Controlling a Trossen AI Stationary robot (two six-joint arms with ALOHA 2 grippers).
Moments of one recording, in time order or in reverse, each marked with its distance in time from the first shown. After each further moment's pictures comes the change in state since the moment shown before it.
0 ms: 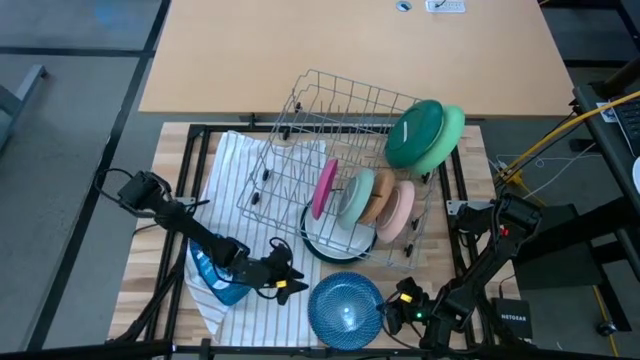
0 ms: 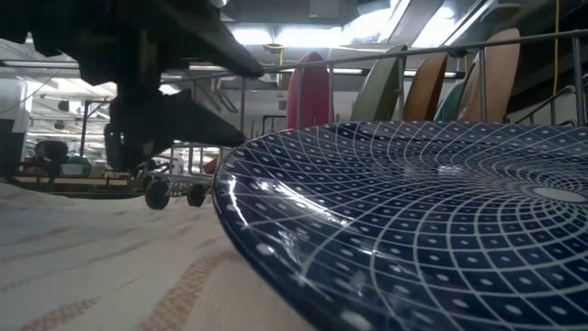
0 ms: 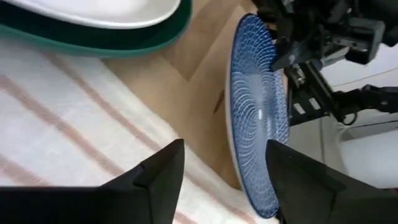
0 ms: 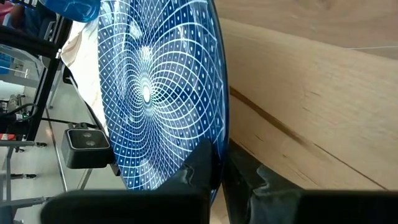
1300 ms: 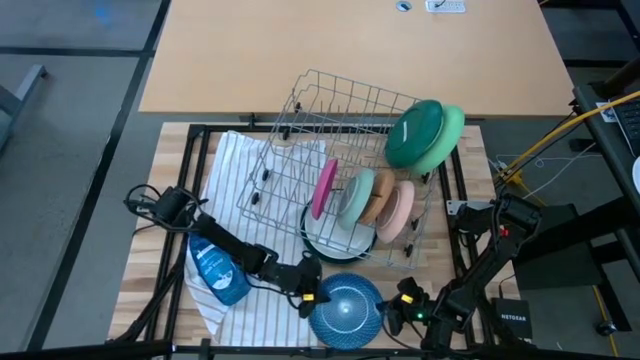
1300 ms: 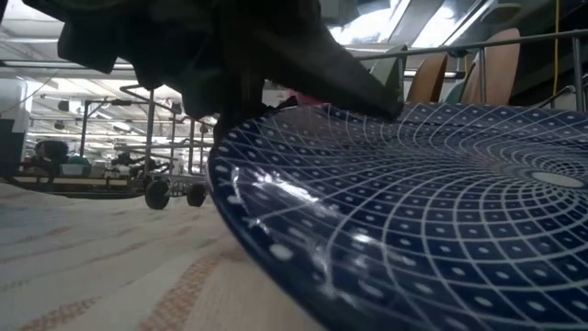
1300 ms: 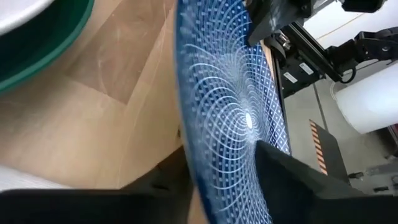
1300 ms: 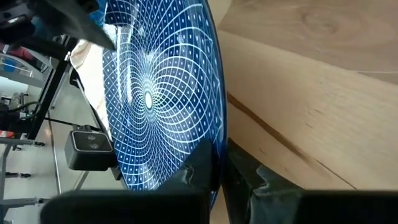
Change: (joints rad) left arm 0.089 0.274 0.267 0.049 0.219 0.268; right arm 0.000 0.000 0.000 -0.002 0.068 -0.052
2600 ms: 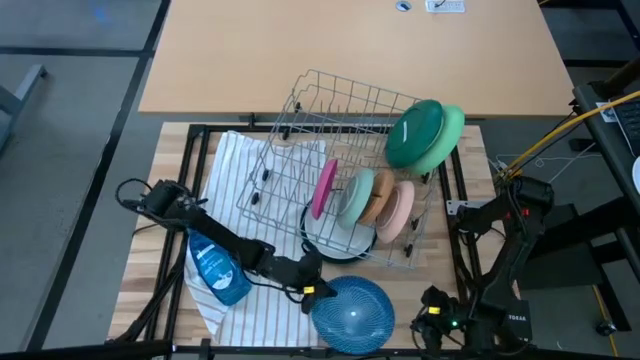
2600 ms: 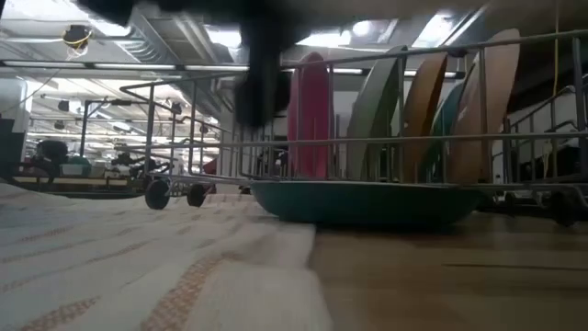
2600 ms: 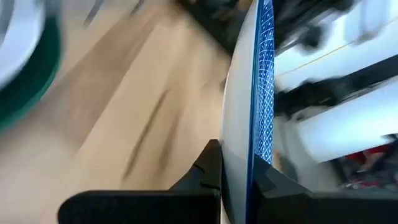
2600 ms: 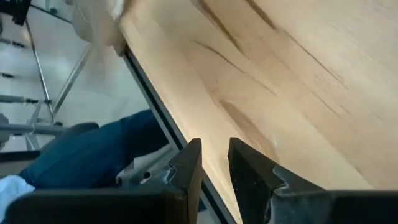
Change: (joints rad) left arm 0.016 -0.092 0.021 0.038 0.000 -0.094; right arm 0.192 -0.204 -0.001 -0.186 -0.245 -0.041
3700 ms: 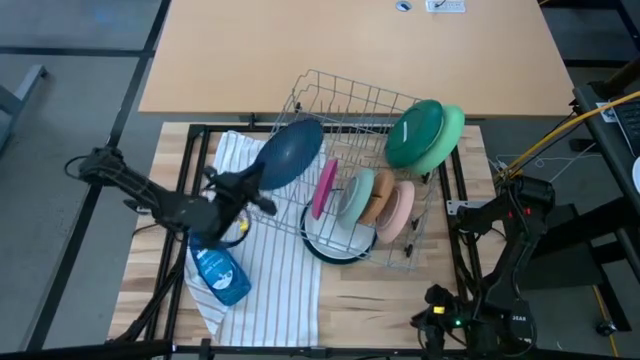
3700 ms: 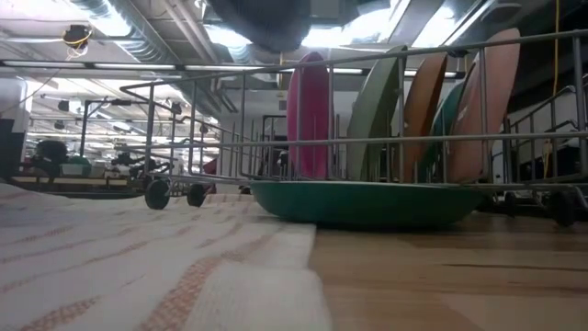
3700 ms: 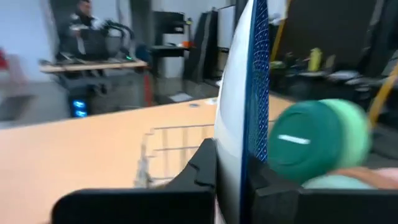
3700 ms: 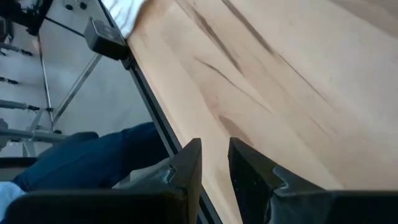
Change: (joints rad) left arm -0.001 -0.684 0.006 -0.354 -1.388 0.886; right arm 0.030 -0.009 0.001 -0.045 0.093 -0.006
